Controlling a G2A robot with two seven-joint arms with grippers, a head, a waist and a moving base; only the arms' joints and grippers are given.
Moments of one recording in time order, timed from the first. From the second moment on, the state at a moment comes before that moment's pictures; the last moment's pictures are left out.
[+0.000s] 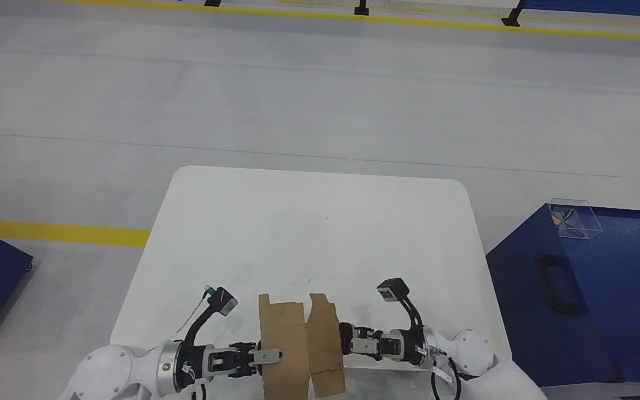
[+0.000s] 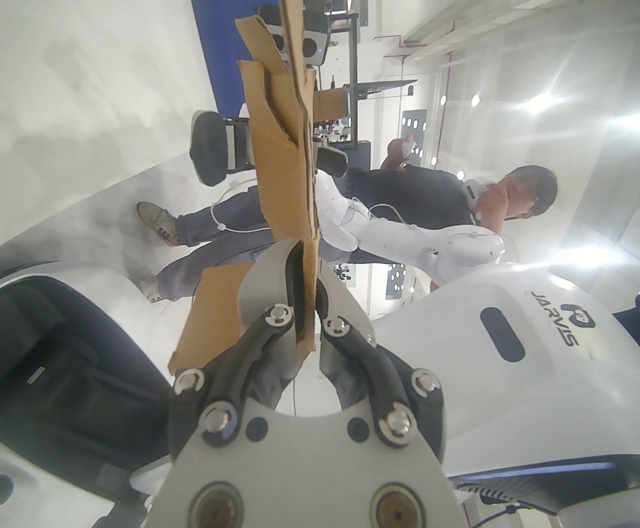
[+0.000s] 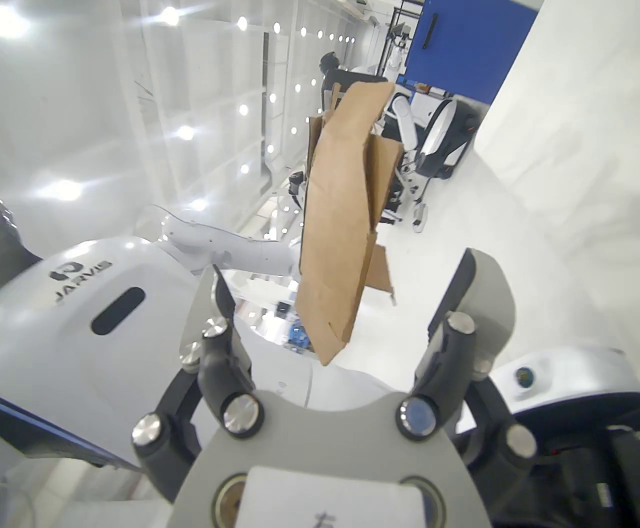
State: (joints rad) left arm 1.58 -1.11 -1.49 -1.90 -0.40 -0.15 -1.25; right arm -1.35 -0.98 1.07 -1.54 0.49 -0.72 1.02
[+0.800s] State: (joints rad) left arm 1.37 -1.24 -0.99 -1.51 -0.99 -0.55 -1.13; right arm -1.59 -0.97 1.26 -1.82 -0.12 -1.01 0.52
